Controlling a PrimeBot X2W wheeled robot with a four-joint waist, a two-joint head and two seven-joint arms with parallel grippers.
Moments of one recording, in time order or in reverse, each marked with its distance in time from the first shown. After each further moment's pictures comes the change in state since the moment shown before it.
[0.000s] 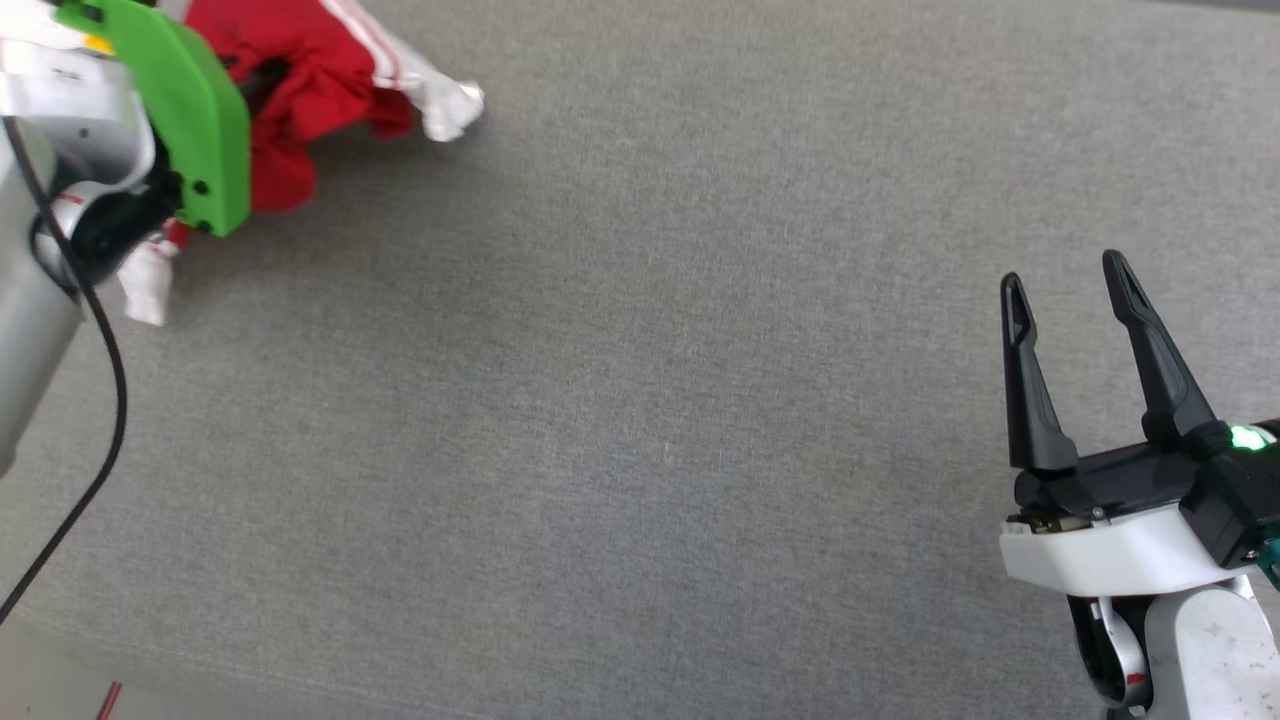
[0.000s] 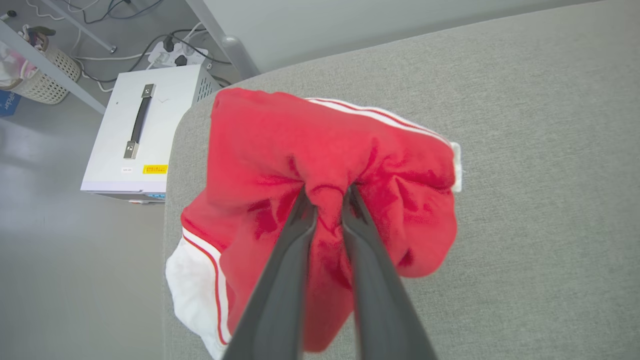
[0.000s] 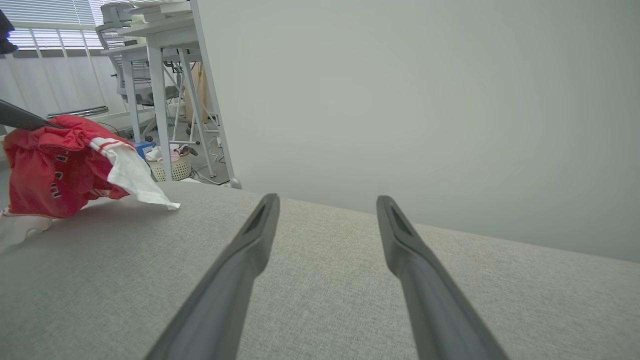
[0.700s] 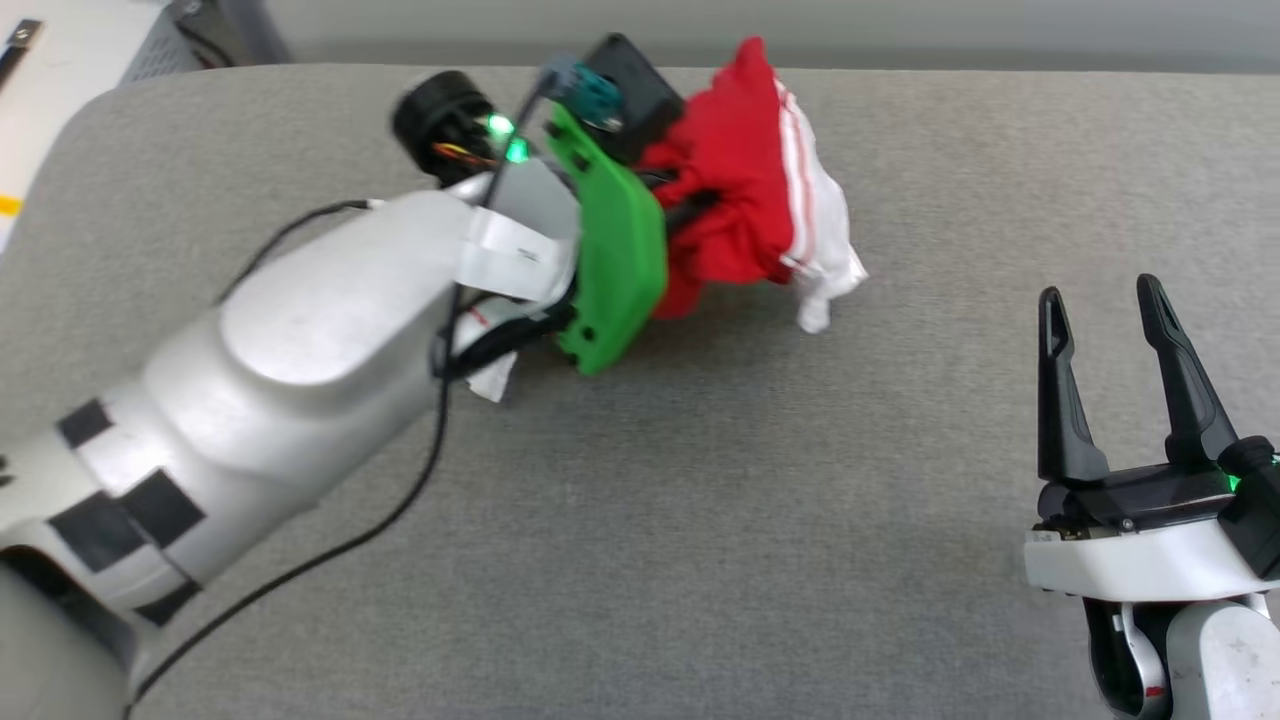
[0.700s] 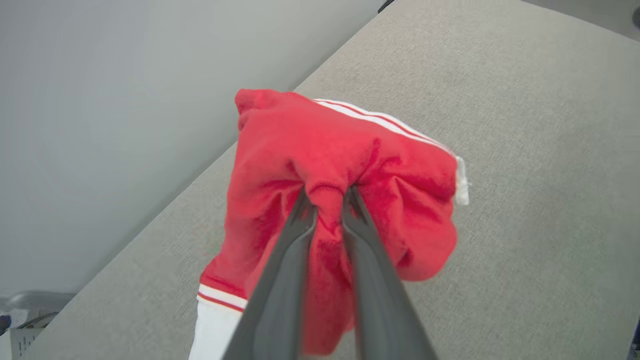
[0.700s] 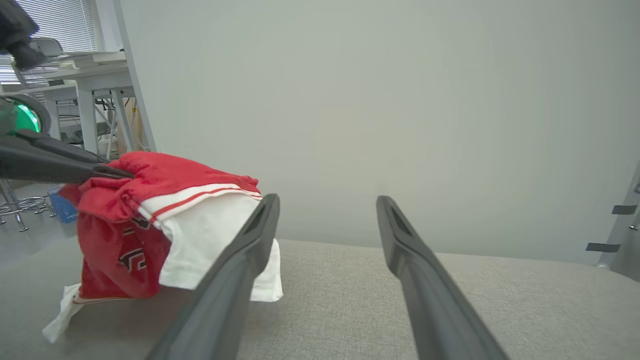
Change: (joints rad) left arm -0.075 -0.253 -0.348 -0.219 -0.020 0.000 -0.124; right arm 0.037 0.020 -0.053 0.004 0.064 0.000 0.000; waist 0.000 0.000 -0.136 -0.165
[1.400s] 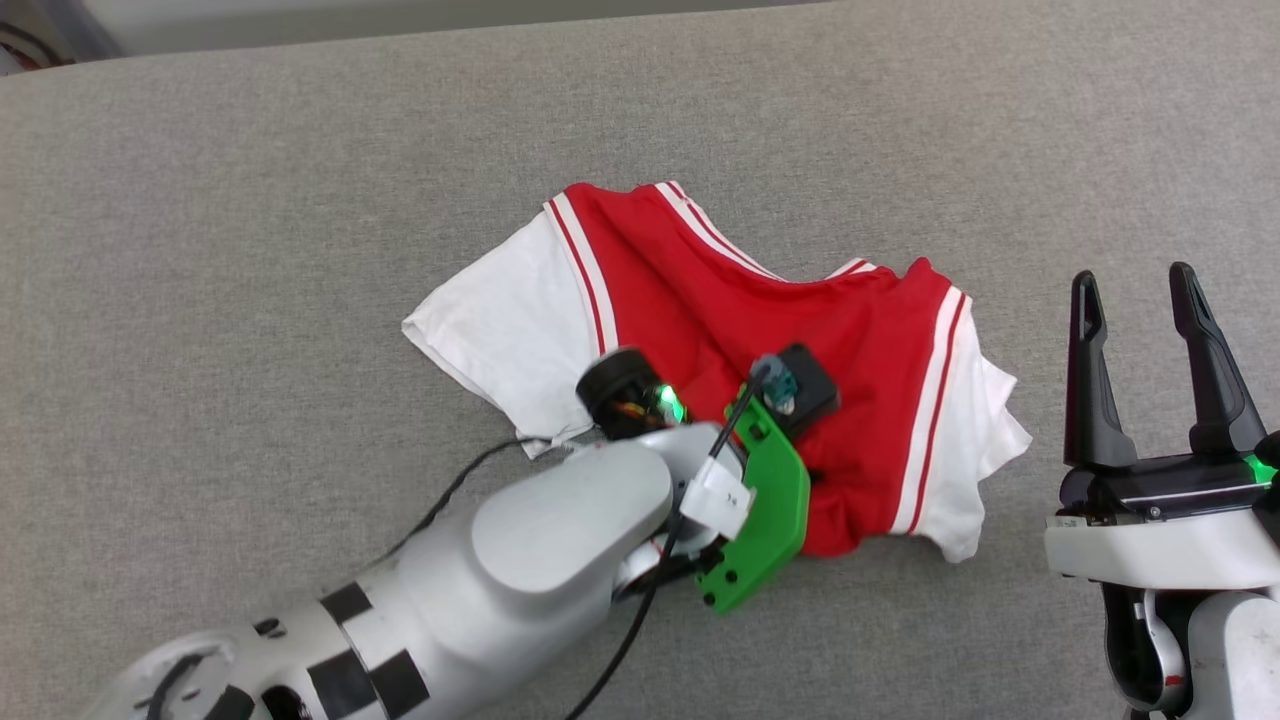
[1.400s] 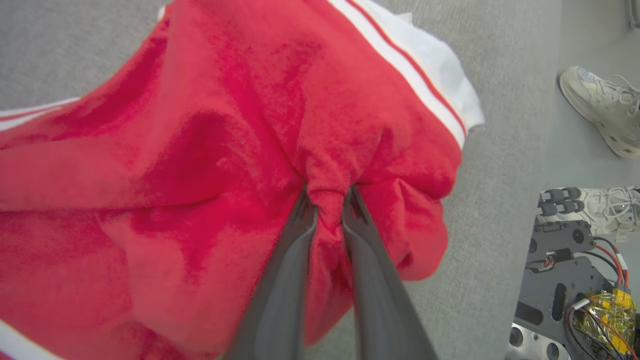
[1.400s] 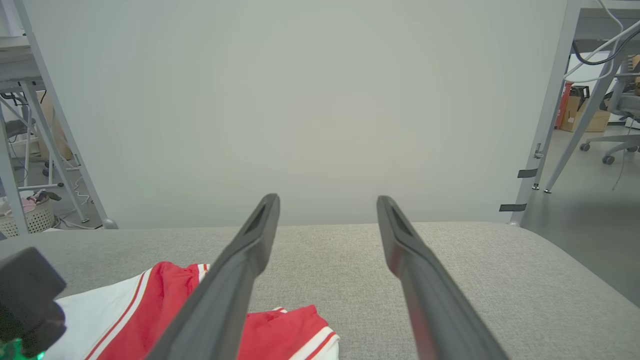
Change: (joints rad) left arm 0.318 -0.282 -0.025 0.142 0.152 0.000 0.071; right arm -0.014 0.000 -0.032 -0.003 0.042 0.000 0.000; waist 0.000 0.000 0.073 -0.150
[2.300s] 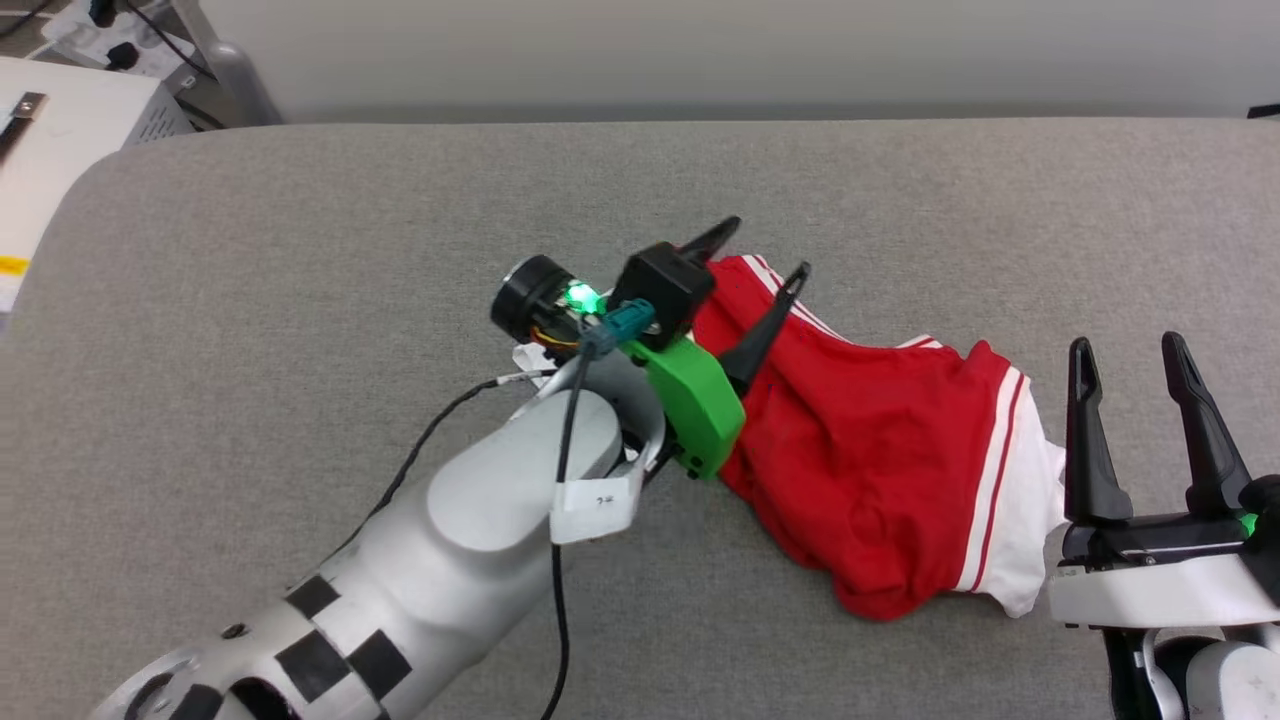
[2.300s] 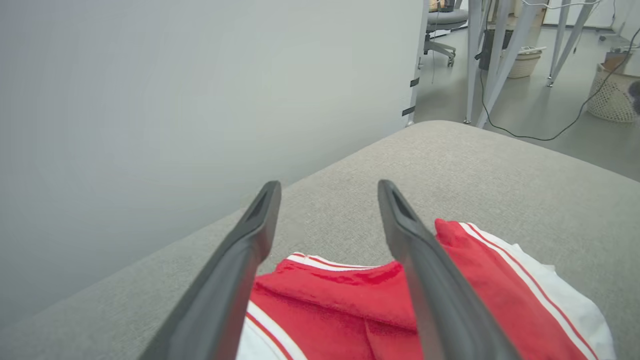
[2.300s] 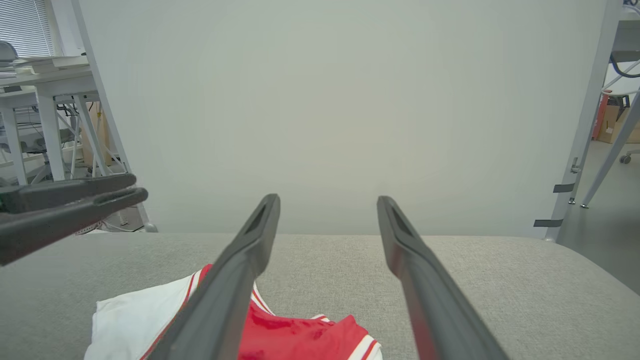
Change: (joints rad) left arm 0.037 -0.020 0.211 0.119 0.138 0.171 -0.603; right arm 0.078 0.000 -0.024 0.038 -0.011 0.000 0.000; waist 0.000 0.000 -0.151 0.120
